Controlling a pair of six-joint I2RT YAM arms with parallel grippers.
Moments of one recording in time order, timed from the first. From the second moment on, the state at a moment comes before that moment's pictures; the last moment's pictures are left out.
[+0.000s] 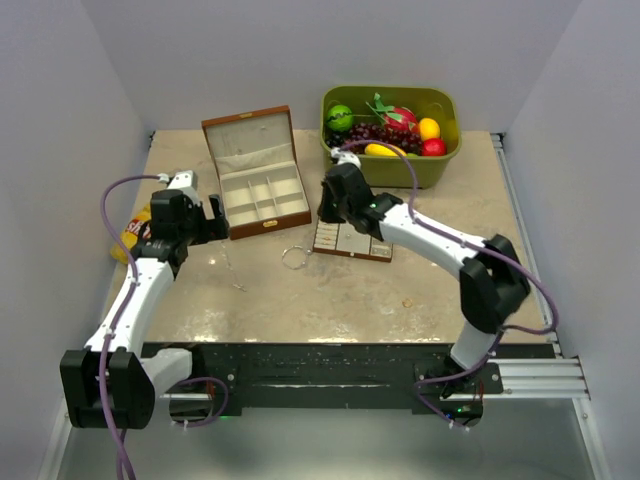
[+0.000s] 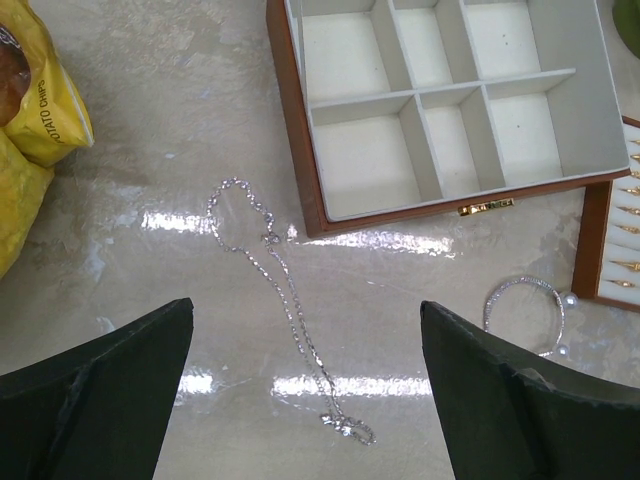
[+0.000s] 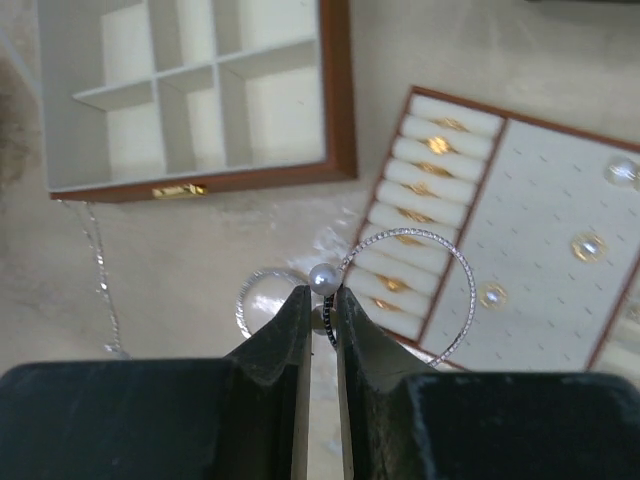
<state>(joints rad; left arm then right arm) -0.02 1.10 0.79 -0.33 0.04 -0.21 0.72 1.69 1.29 -0.29 0.21 0.58</state>
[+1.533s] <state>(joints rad) -0.02 1.04 0.79 -0.32 0.05 -0.21 0.76 2.31 1.93 -0.33 0.17 0.46</state>
